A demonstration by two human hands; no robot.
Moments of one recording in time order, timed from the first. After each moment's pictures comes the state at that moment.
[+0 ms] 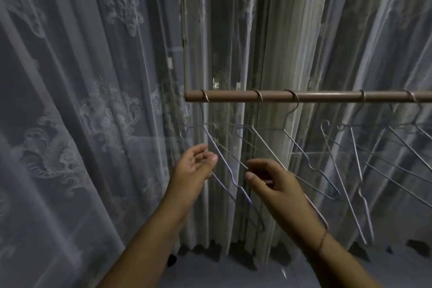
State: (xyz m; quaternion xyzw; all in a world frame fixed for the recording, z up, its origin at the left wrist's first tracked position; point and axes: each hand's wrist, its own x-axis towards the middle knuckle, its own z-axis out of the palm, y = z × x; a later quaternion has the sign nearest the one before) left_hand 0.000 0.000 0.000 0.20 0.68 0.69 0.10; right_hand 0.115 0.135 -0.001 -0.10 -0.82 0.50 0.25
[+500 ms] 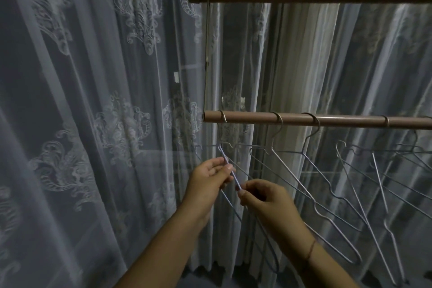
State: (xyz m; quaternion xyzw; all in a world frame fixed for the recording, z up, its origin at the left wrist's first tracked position) left_hand -0.014 0.011 0.012 0.18 0.66 0.71 0.14; right_hand 0.078 0.111 0.004 -0.12 -0.81 0.54 0.21
